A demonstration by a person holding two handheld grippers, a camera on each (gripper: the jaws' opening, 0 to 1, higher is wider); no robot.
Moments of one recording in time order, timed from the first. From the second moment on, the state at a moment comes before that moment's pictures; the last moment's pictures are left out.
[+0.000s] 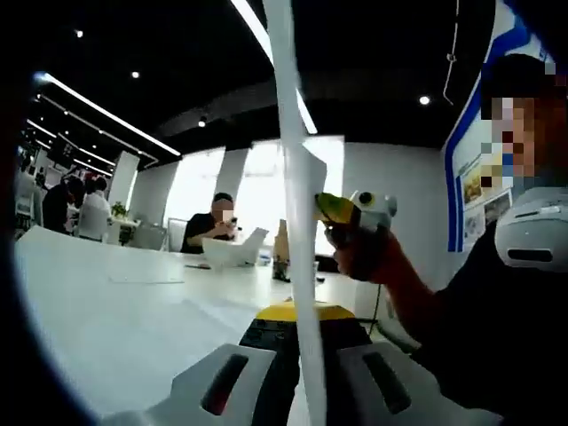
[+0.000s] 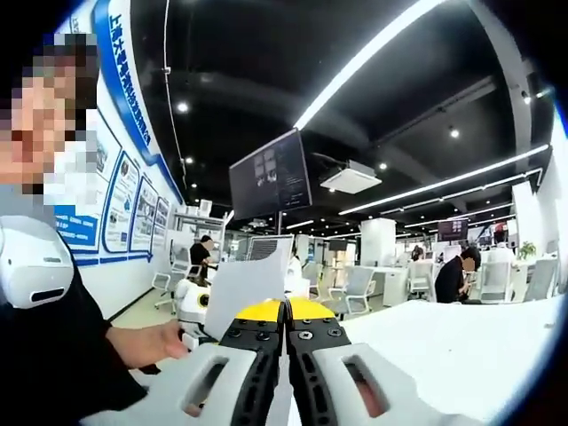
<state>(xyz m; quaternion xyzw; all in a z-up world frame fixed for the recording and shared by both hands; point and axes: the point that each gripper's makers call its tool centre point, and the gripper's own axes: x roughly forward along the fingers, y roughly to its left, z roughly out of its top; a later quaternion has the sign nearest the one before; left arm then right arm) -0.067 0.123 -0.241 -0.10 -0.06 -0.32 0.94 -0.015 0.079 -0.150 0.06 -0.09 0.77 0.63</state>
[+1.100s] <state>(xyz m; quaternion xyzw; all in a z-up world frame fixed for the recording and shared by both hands) -0.056 0.155 -0.256 -0.10 -0.05 -0.28 0.95 0.000 0.071 -0.152 0.07 -0.08 0.75 0.65</state>
